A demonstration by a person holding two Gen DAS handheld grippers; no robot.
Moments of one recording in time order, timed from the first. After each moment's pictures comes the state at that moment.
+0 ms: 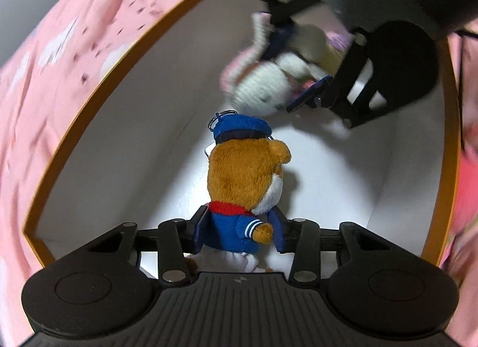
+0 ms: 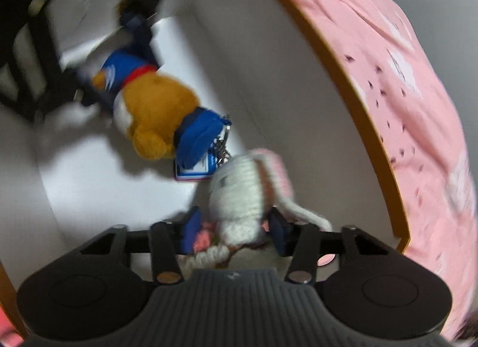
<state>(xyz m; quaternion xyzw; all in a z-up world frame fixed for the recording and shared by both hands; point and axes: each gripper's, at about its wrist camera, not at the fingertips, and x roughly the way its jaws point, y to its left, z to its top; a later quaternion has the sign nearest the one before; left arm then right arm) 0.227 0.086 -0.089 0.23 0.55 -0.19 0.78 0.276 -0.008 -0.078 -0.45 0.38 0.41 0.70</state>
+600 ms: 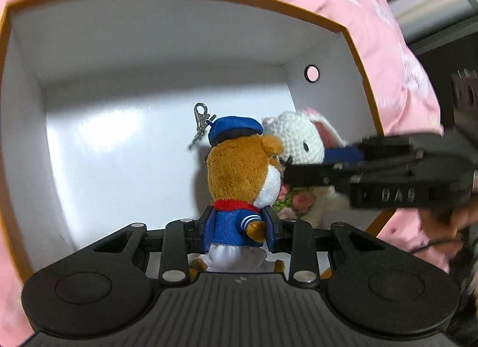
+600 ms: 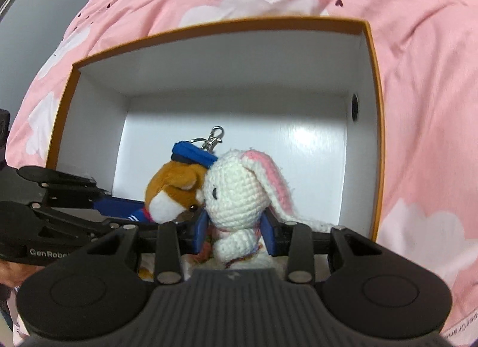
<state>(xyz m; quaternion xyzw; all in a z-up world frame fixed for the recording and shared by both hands) 0.233 0.126 -0.089 -0.23 0.62 -0.11 0.74 0.295 -0.075 -0.055 -0.04 0.62 0.31 0.72</state>
